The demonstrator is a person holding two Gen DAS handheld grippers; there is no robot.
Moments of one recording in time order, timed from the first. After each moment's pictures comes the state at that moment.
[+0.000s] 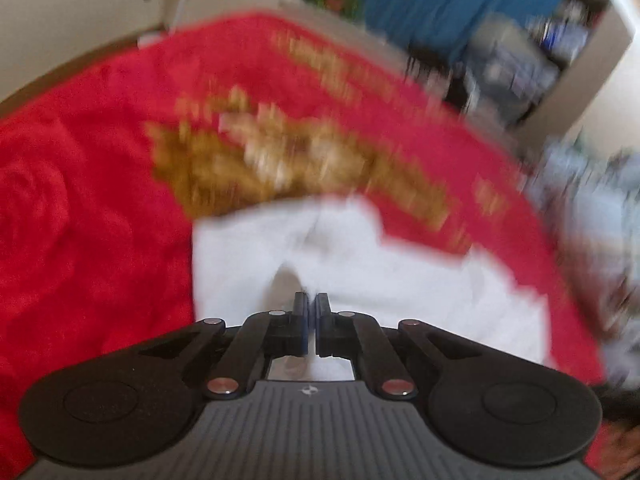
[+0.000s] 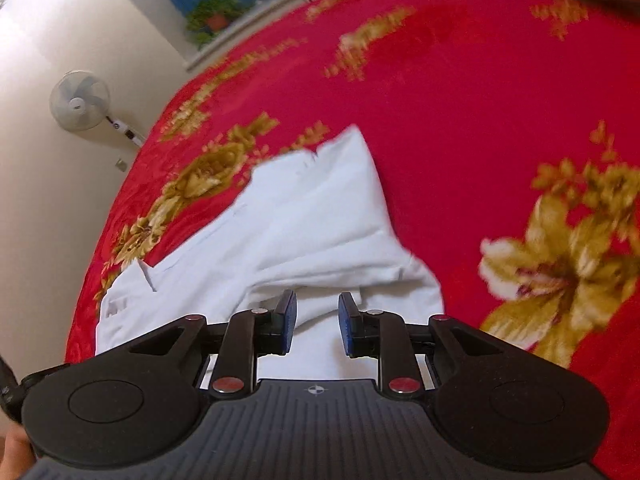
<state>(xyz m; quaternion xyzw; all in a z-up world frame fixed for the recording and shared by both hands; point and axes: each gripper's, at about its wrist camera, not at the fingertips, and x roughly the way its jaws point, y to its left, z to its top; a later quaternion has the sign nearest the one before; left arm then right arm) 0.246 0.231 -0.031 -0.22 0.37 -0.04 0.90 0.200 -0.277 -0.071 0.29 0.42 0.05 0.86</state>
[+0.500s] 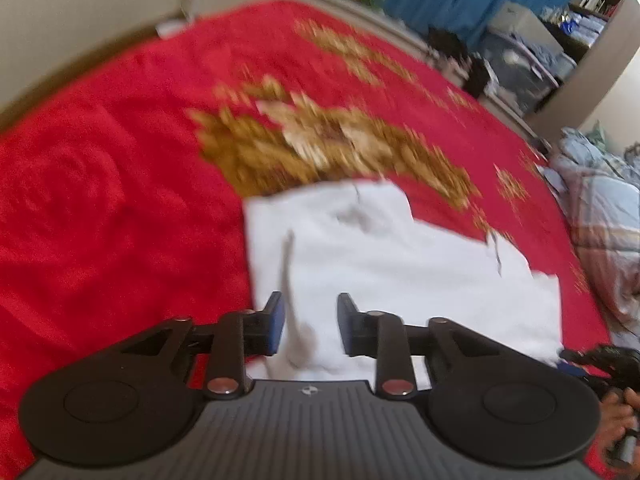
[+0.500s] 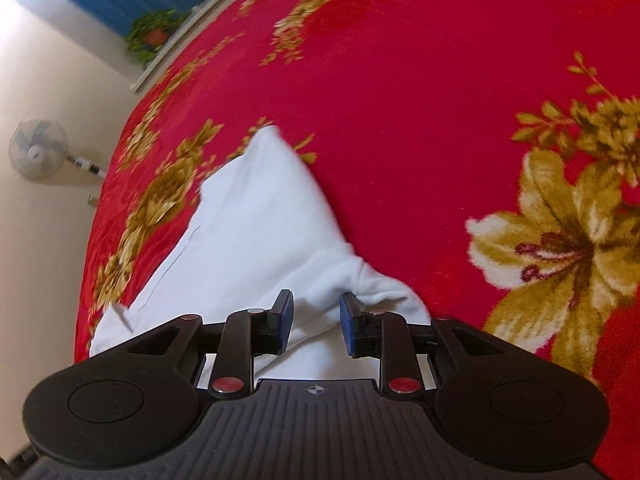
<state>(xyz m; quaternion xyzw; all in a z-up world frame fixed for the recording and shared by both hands) 0.233 0.242 -0.045 -0.20 0.43 -0.02 0.88 0.221 -0.295 -0.095 0.37 0.43 -0.02 0.83</state>
